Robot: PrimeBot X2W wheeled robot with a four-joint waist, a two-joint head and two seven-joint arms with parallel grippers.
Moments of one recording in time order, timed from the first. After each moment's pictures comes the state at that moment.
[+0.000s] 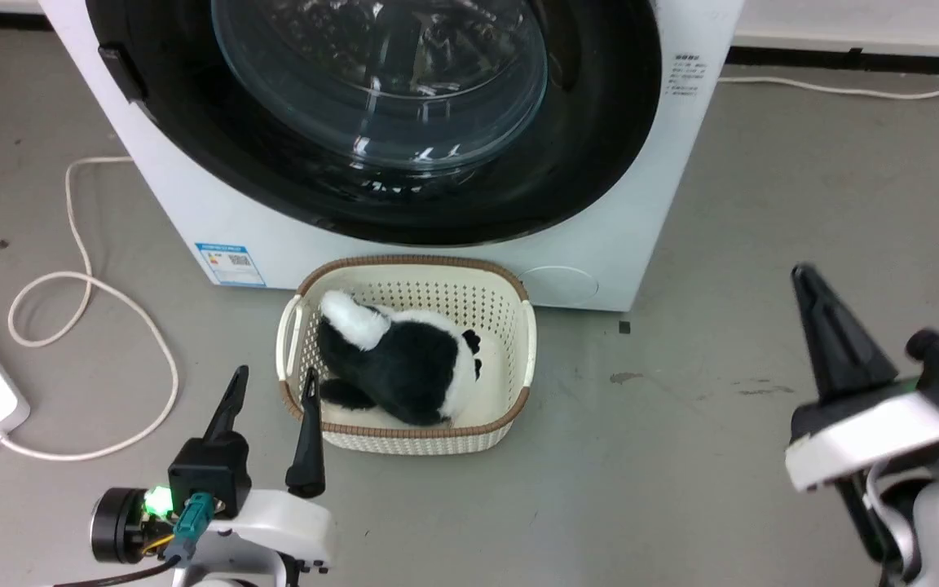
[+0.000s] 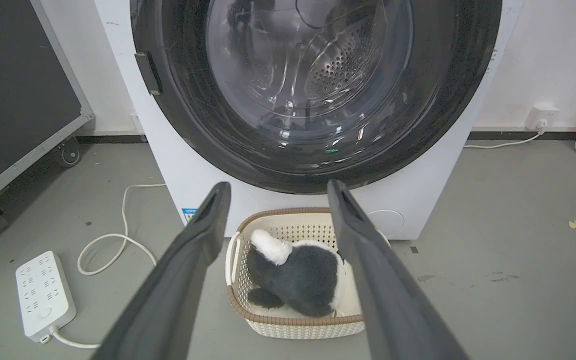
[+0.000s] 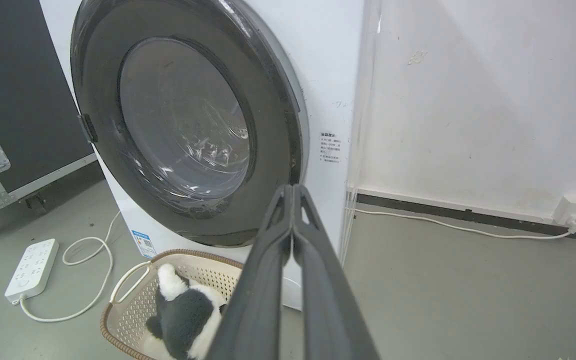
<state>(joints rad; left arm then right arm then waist) -0.05 0.05 -0.05 0.00 -0.02 0.03 -0.09 -0.21 -0.15 0.00 0.00 0.19 0.13 -0.06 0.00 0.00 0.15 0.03</state>
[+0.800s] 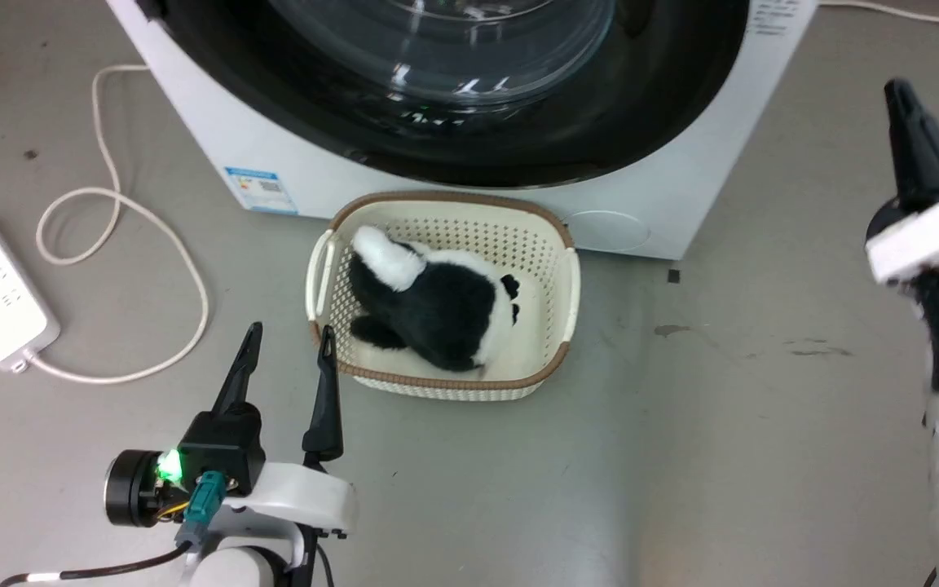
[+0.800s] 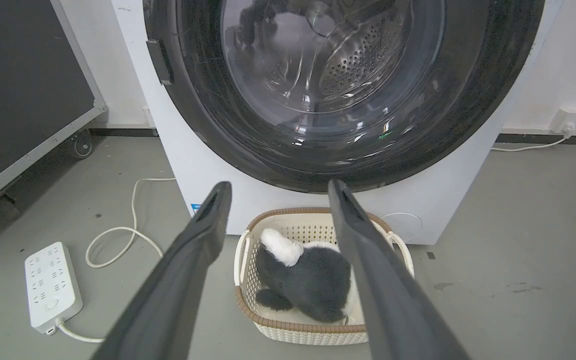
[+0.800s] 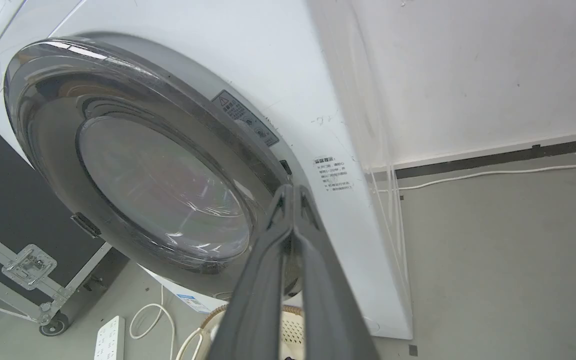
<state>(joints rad) -0.12 0.05 -0.10 0.00 -0.04 0.06 -0.14 -0.62 -0.15 -0.13 0.23 0.50 0.13 0.14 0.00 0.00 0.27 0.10</state>
